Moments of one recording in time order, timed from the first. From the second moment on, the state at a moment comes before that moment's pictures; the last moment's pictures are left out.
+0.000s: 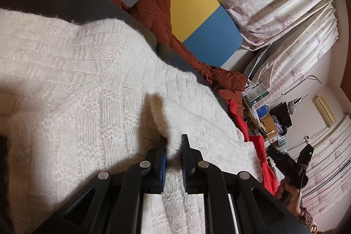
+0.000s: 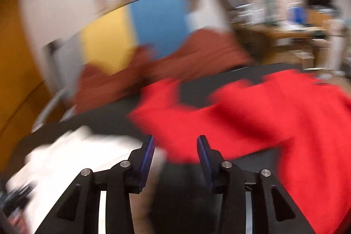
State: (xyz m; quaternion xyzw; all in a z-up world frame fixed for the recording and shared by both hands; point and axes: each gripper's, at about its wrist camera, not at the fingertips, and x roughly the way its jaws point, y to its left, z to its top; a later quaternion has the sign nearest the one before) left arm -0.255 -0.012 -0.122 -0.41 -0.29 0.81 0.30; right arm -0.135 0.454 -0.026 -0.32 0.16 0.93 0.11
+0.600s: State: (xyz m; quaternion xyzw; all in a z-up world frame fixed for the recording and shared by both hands) left arm -0.257 -0.012 -0.122 -0.41 -0.29 0.81 0.30; right arm -0.044 0.463 0.008 -0.37 0.17 0.90 0.16
